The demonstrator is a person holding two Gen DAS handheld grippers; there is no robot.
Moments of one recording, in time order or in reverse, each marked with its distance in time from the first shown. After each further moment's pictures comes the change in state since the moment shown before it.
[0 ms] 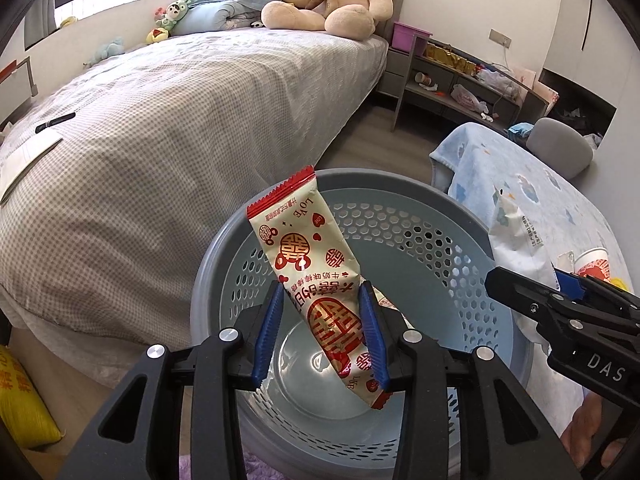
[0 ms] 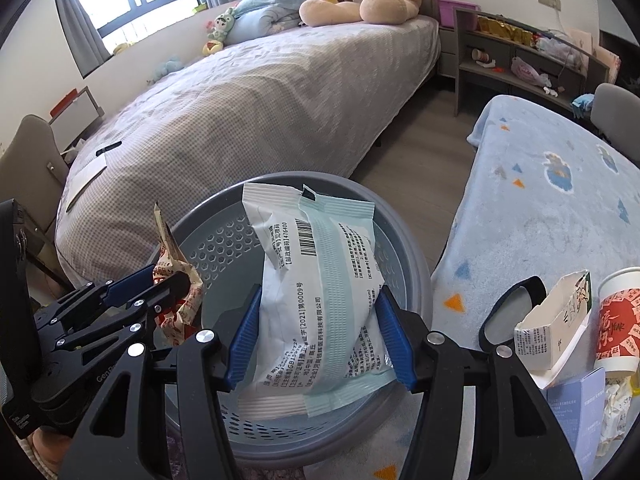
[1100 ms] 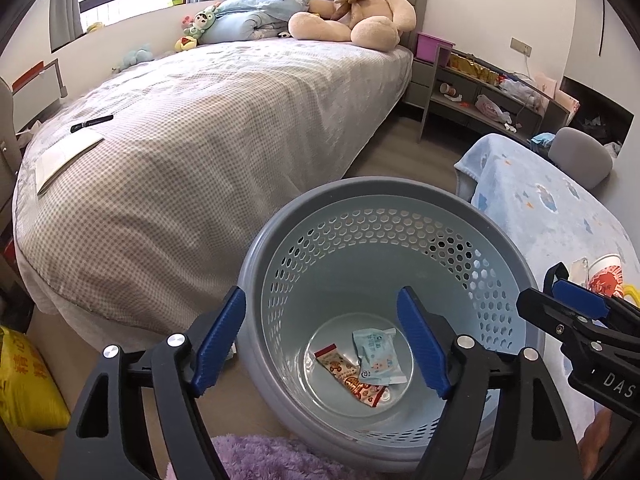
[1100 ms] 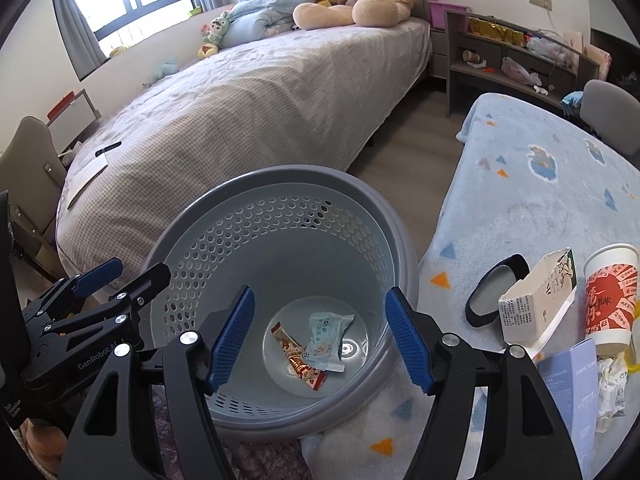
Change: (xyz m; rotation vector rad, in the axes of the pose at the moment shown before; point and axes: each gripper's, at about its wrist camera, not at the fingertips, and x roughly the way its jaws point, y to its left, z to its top) left arm -0.025 0.008 -0.010 -0.032 -0.038 0.100; right arm -0.018 -0.002 -0.015 0.017 -0.012 -0.023
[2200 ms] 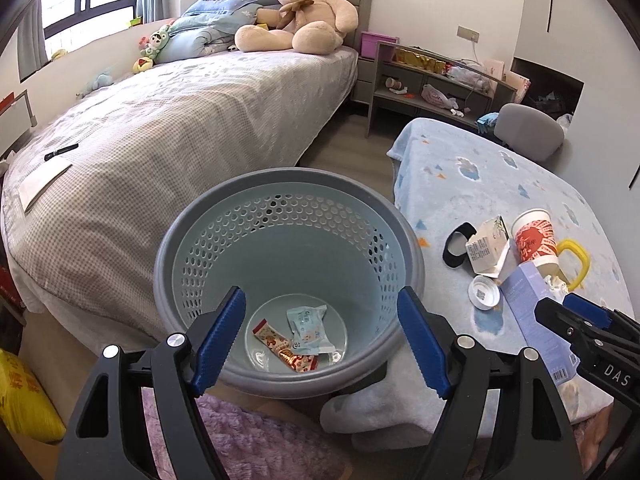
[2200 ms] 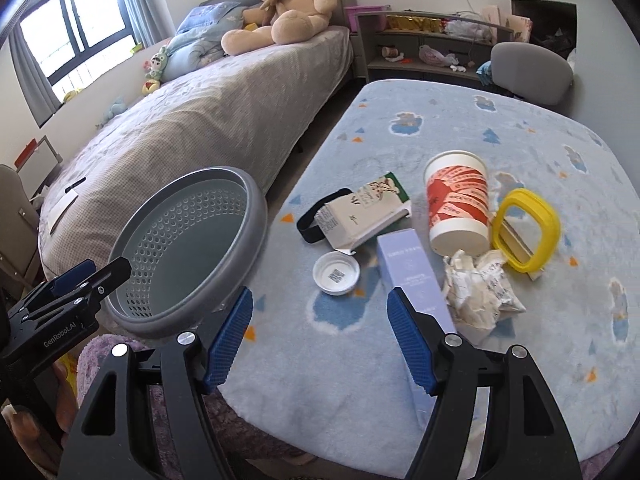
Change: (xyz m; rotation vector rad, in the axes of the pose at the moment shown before) left arm -0.064 -0.089 -0.036 0.111 -0.014 -0.110; right arm -0.102 -0.094 -0.072 0.174 -0.055 -0.144
